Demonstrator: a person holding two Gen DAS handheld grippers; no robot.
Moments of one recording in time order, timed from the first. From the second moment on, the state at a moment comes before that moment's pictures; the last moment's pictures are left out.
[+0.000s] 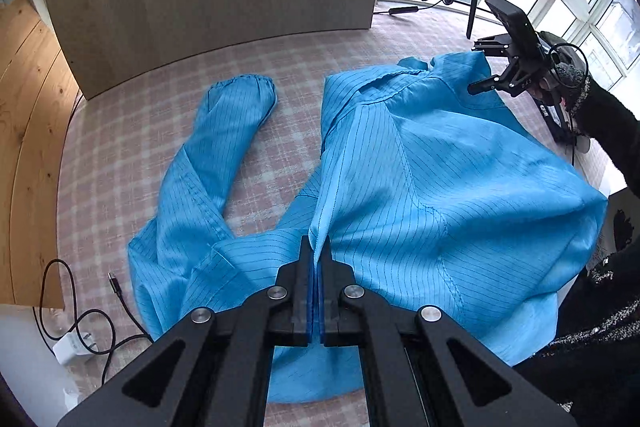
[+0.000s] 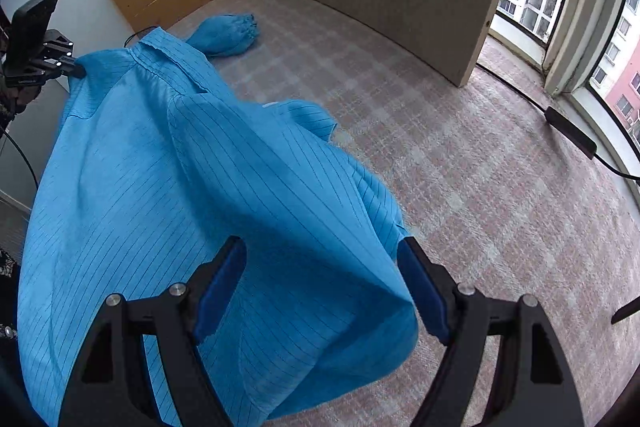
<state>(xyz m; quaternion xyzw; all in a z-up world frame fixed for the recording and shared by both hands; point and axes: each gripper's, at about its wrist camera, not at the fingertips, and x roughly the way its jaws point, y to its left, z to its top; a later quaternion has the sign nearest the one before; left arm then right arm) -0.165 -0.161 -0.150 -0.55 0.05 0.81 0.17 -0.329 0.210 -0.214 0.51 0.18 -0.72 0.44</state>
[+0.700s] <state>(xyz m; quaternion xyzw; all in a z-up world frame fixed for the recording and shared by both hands) -0.096 -0.152 0.067 -0.28 0.16 0.95 0.04 -0.156 0.262 0.045 0.24 0.12 -0.94 0.22</state>
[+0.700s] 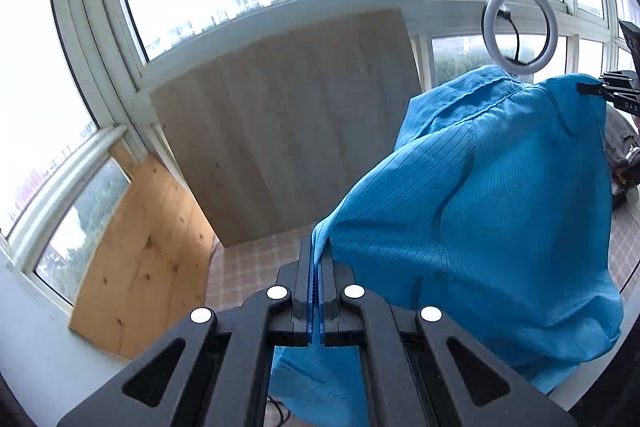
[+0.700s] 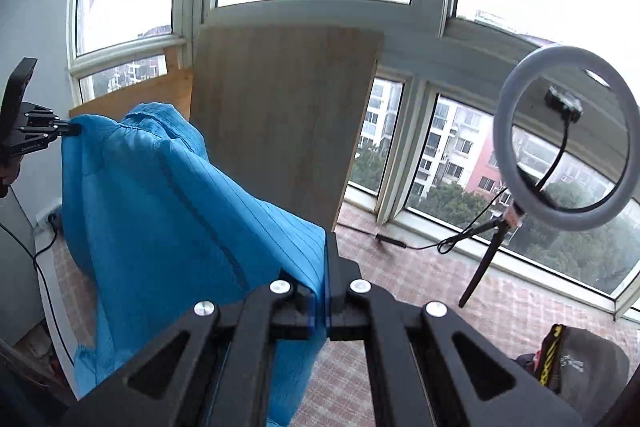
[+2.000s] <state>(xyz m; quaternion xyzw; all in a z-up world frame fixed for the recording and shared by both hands) 0.017 -0.130 0.350 -0.02 0.33 0.94 -0.01 0.086 0.202 0.371 0.00 0.31 -0.94 -0.12</state>
